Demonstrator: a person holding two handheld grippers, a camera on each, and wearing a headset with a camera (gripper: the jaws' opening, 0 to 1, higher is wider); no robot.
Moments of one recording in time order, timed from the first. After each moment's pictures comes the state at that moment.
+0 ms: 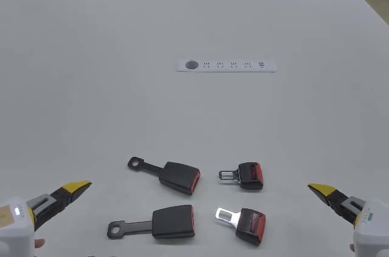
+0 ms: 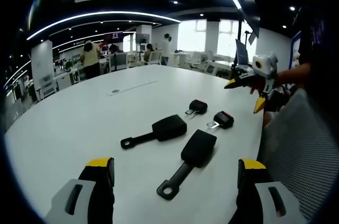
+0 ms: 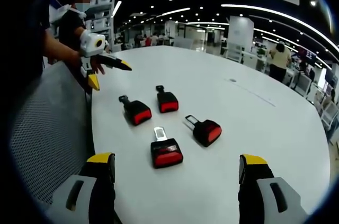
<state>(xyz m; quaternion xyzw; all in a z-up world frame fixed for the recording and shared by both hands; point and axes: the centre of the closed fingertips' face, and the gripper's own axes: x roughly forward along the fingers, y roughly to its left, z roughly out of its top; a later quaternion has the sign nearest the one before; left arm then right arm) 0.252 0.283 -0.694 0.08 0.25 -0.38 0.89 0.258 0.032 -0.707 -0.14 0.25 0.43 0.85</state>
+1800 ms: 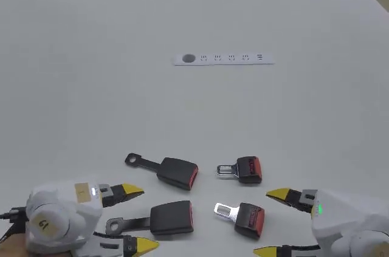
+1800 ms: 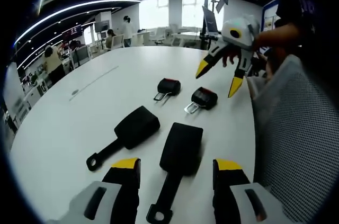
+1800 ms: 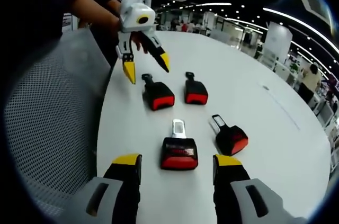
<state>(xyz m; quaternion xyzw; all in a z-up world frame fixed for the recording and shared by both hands) 0.258 0.223 -0.736 0.19 0.31 -0.50 0.79 0.252 0.063 -0.741 -0.25 0.26 0.54 0.76</state>
